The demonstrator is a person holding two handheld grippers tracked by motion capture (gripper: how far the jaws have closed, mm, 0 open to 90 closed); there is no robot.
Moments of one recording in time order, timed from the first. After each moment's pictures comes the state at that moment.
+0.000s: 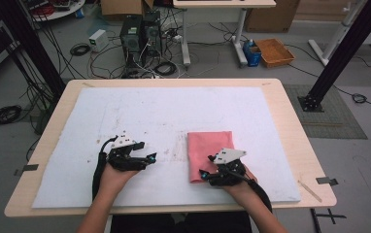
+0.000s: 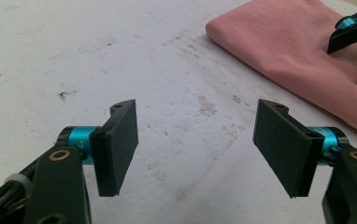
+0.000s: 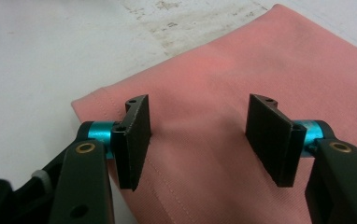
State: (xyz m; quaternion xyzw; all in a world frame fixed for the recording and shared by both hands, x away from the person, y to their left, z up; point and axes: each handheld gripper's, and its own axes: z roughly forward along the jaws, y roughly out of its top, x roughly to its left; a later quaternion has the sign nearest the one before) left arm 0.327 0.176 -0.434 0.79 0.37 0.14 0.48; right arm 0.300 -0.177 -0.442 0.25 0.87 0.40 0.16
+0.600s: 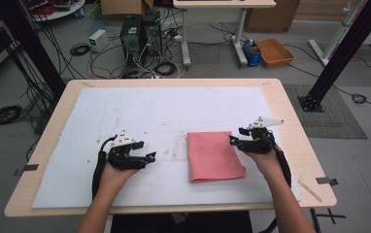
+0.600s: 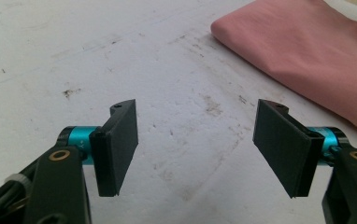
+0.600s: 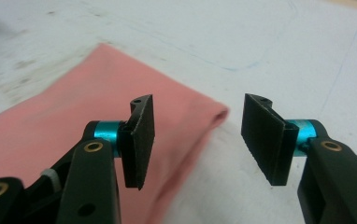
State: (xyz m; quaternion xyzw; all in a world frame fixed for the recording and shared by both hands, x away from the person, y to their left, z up) left arm 0.330 0.179 -0.434 0.78 0.37 0.14 0.48; right arm 0.386 -0.266 -0.416 0.40 0.80 0.42 0.16
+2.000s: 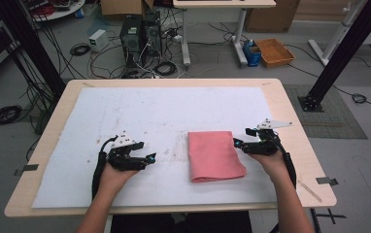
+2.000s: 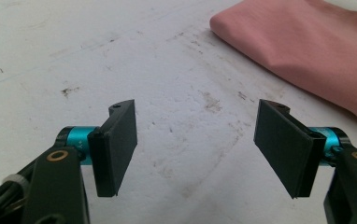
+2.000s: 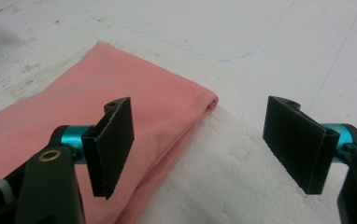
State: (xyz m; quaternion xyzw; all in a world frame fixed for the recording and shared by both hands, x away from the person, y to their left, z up) left arm 0.329 0.178 -0.436 0.79 0.37 0.14 0.47; right arm 0.376 -0.289 -0.427 0.40 0.78 0.46 0.15
